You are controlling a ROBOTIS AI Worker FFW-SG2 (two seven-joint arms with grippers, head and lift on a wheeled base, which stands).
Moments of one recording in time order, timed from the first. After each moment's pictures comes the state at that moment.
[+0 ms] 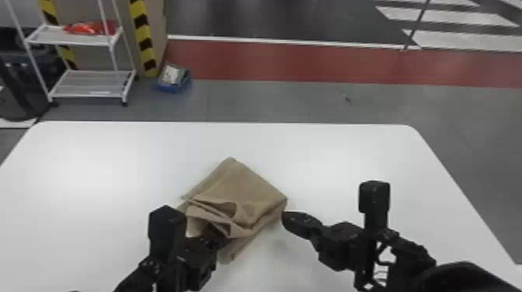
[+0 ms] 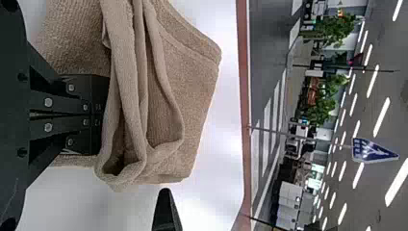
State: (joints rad) left arm 0.28 0.29 -0.37 -1.94 0.25 0.40 -0.11; right arm 0.31 -0.18 0.02 -2.11 -0.30 0.82 0.40
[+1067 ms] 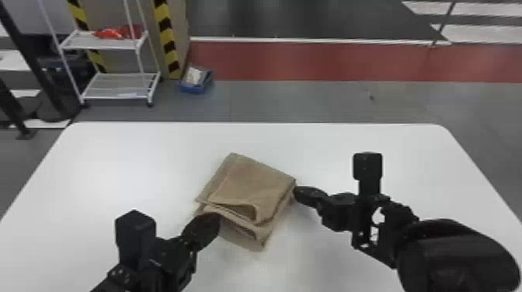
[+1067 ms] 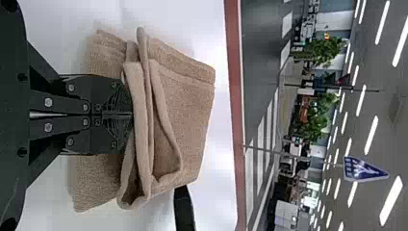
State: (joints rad) left arm 0.45 0.33 -0.18 -2.09 0.25 0.38 -0.17; right arm 0.03 -0.14 0.11 -1.79 -0.26 0.77 0.35
